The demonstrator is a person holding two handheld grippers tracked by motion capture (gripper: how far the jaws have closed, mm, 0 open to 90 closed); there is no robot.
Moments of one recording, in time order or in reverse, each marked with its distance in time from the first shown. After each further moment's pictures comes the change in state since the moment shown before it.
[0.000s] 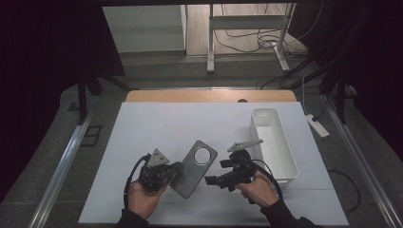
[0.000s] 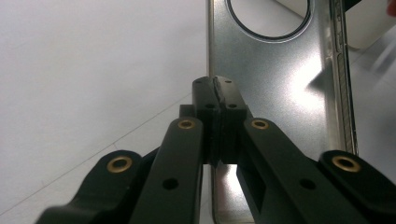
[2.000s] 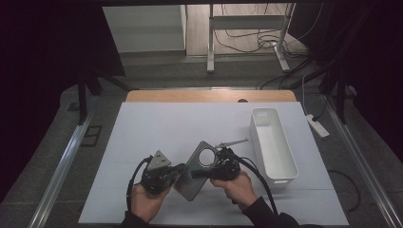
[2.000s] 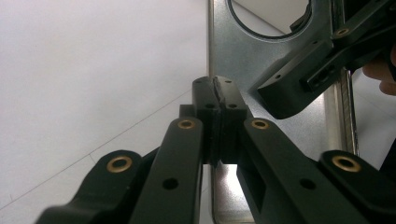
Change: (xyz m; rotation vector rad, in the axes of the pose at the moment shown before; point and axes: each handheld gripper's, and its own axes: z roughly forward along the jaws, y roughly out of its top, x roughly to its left) left arm -0.010 0.001 -0.002 -0.043 -0.049 -0.006; right arm -0.001 0.008 0.040 0.003 0.191 0.176
